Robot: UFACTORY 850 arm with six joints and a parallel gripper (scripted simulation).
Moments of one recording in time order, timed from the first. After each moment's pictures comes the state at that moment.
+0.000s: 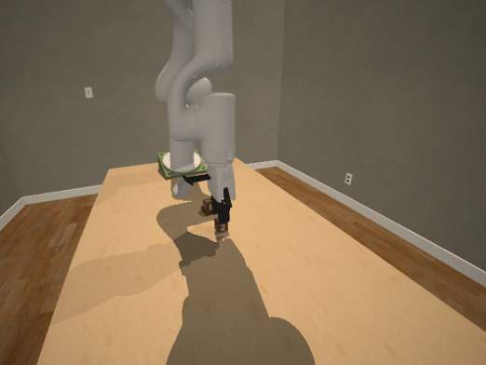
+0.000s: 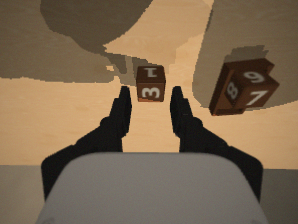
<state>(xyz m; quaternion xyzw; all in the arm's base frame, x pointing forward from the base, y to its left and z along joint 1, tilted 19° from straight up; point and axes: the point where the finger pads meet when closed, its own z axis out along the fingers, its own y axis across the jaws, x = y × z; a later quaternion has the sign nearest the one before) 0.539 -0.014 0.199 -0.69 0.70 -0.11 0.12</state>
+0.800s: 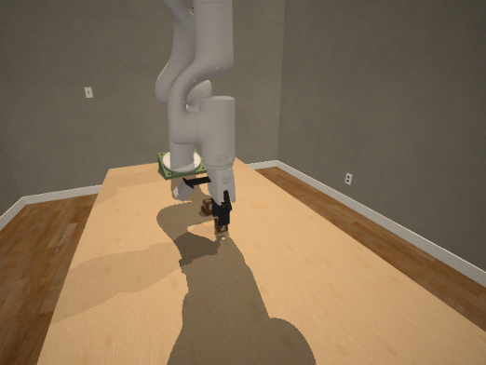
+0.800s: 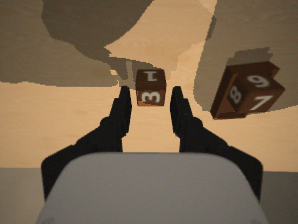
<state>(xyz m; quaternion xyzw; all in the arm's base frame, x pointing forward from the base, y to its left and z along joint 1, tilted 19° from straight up) 0.542 -0.014 0.191 -0.69 0.70 -0.11 0.12</state>
